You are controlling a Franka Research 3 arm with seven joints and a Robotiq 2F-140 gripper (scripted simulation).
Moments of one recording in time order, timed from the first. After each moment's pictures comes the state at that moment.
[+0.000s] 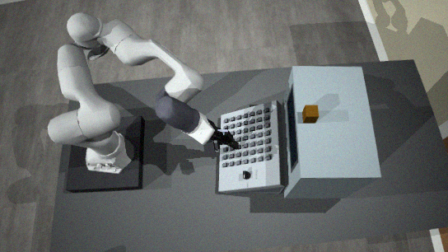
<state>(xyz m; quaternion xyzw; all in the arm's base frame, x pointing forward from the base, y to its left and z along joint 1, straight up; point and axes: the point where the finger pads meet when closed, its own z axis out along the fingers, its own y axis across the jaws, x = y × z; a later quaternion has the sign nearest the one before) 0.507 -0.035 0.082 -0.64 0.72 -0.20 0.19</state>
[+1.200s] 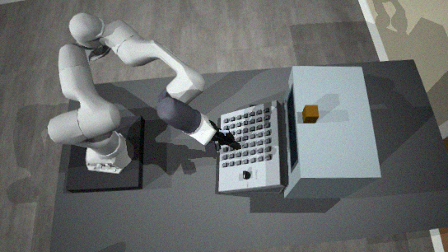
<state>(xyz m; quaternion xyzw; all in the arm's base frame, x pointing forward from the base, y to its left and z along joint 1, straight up) 0.511 -0.035 0.076 -0.64 0.72 -0.20 0.19</state>
